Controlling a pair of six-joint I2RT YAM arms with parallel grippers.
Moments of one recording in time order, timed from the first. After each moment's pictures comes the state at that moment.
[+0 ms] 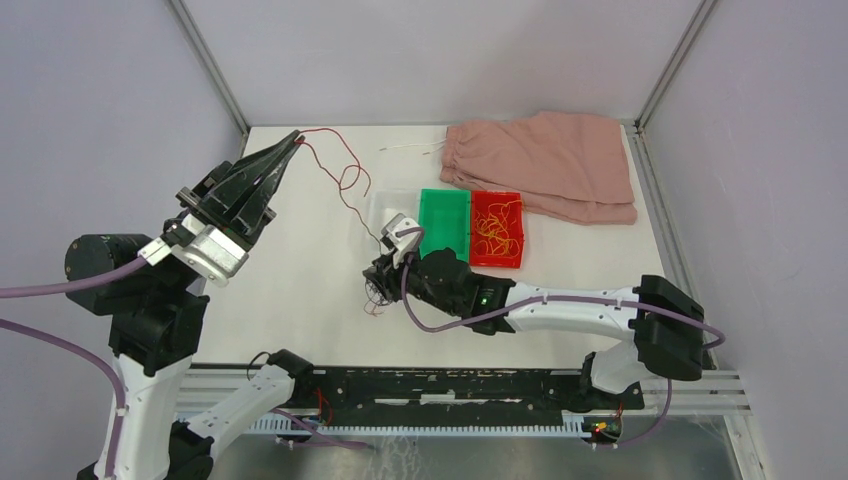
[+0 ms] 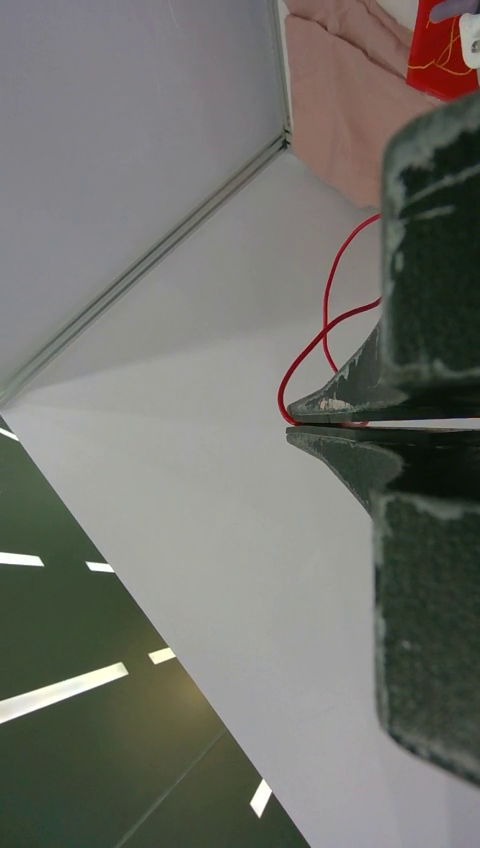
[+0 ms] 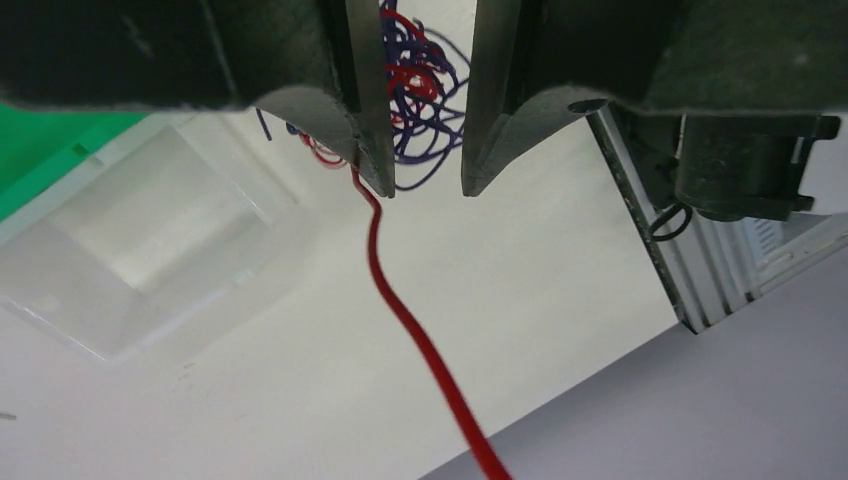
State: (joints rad) left arm -0.46 0.80 1.52 -0.12 0.52 0.60; right arm 1.24 1.50 1.00 0.35 0.24 0.22
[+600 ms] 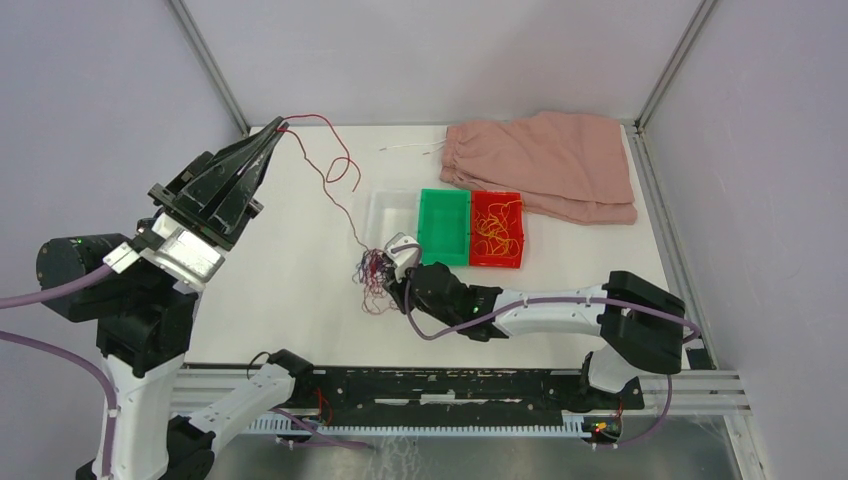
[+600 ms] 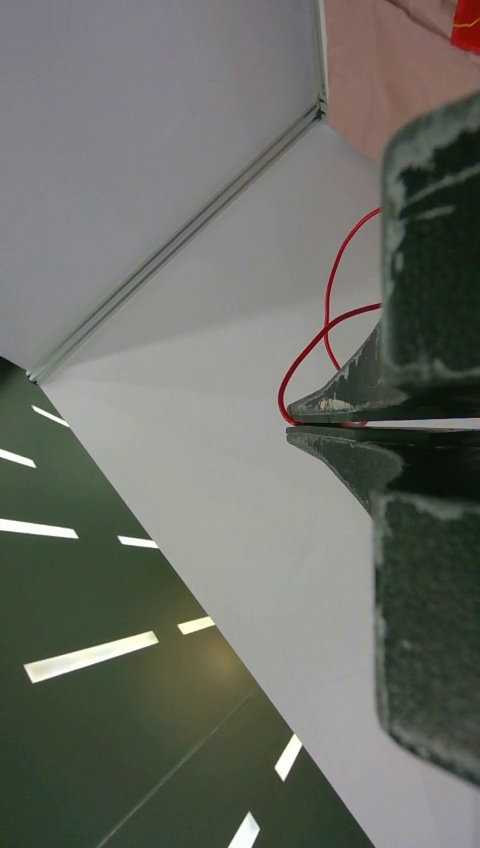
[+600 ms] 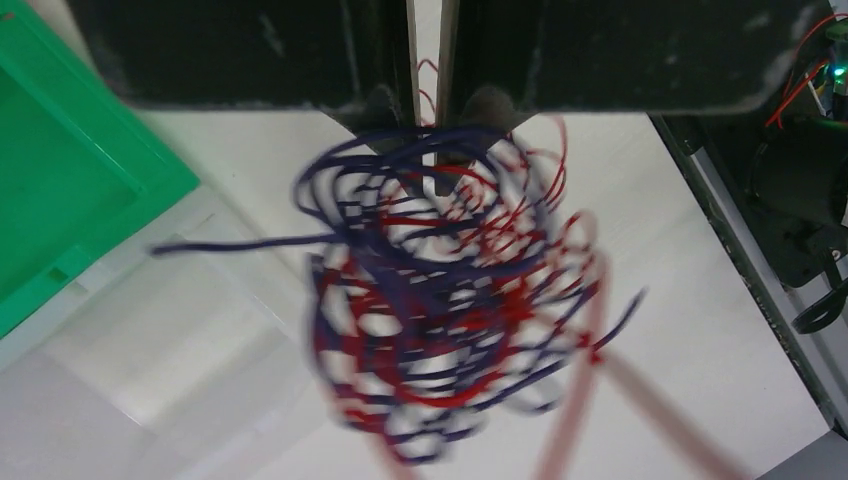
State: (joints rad) left arm -0.46 0.84 1.61 -0.10 0.53 0.58; right arm 1.23 1.59 0.89 0.35 0.31 0.23
